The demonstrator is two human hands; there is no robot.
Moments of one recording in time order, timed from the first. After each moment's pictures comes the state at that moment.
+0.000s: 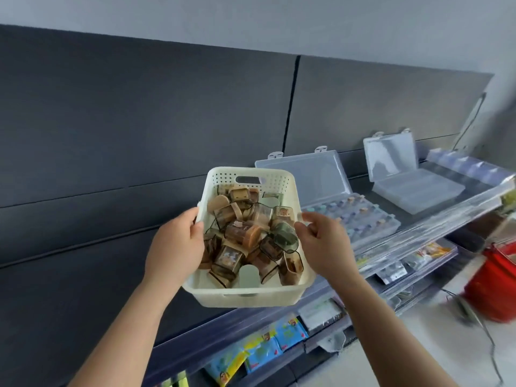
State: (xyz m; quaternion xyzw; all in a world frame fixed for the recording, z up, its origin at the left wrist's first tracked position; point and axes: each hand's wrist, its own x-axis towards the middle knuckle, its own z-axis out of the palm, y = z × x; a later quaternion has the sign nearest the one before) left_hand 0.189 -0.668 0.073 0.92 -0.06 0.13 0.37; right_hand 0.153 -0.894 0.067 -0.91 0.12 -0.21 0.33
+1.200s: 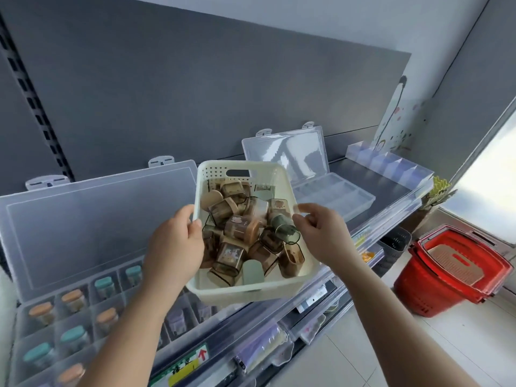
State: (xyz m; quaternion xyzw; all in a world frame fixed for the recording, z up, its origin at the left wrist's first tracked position) left_hand 0.333 -1.119 0.042 0.91 -0.11 0.10 0.39; right_hand 0.271 -1.343 0.057 -0.91 0.16 -0.19 0.33
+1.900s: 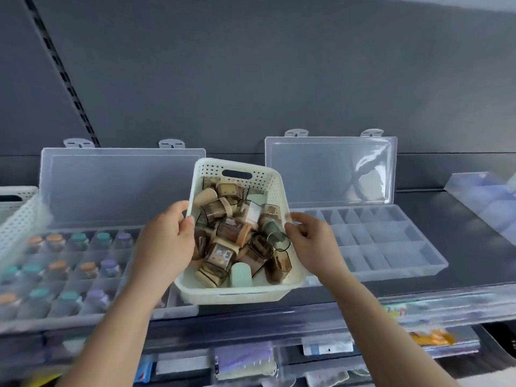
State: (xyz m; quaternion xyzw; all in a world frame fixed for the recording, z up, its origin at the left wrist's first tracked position) left_hand 0.329 -1.242 0.037 0.92 0.12 0.17 0.33; right_hand 0.384 -1.469 0.006 -0.88 -0.05 -0.04 0.47
